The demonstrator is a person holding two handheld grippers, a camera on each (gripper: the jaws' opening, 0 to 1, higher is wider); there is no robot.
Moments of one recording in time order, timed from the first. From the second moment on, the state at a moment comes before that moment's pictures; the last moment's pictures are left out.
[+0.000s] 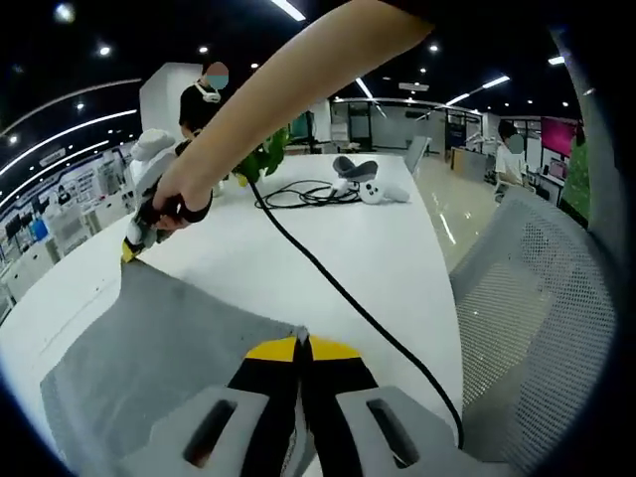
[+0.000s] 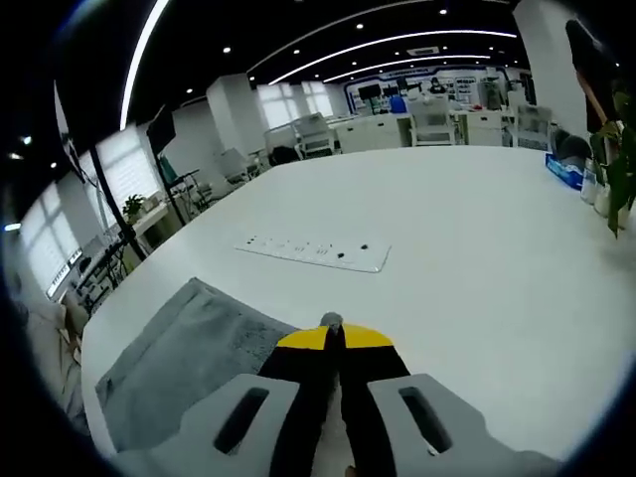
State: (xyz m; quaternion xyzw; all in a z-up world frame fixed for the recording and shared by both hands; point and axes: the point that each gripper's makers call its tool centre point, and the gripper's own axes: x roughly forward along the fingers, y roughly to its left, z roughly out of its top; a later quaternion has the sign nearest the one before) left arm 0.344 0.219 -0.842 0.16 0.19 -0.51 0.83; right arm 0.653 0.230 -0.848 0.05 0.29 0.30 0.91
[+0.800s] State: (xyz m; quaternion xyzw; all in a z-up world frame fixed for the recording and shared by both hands) left arm 0.342 0.281 -0.800 0.11 0.17 -0.42 0.88; right arm 0.655 0.275 -0.802 0.07 0.27 0.30 0.91
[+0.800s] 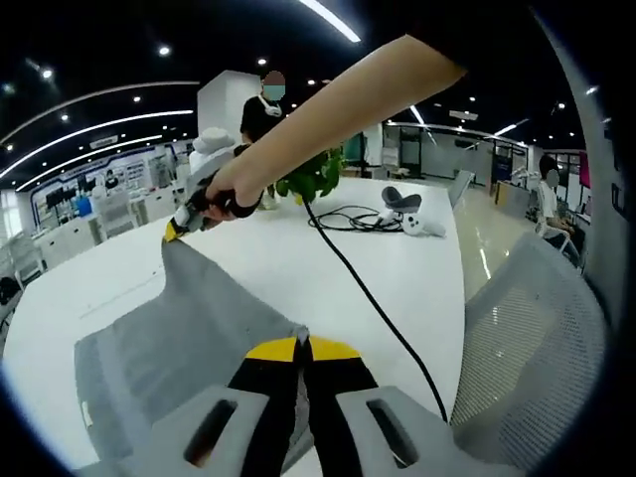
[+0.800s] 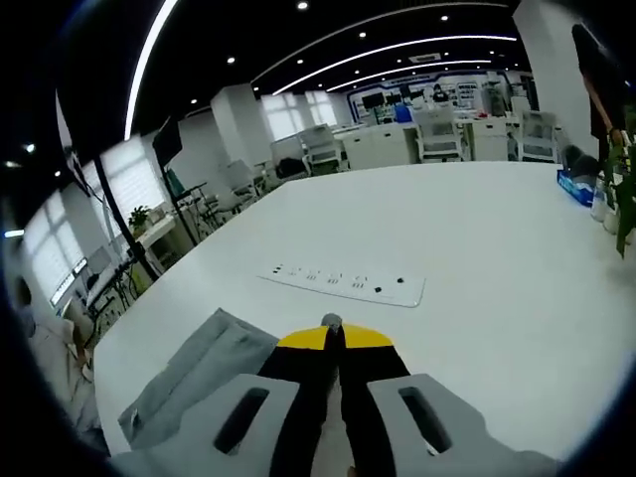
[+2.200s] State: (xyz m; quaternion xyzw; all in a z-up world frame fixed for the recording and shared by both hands) left arm 0.326 0.406 -0.792 0.10 0.18 -0.26 0.94; right arm 0.639 0.426 -0.776 0.10 0.27 0.35 0.89
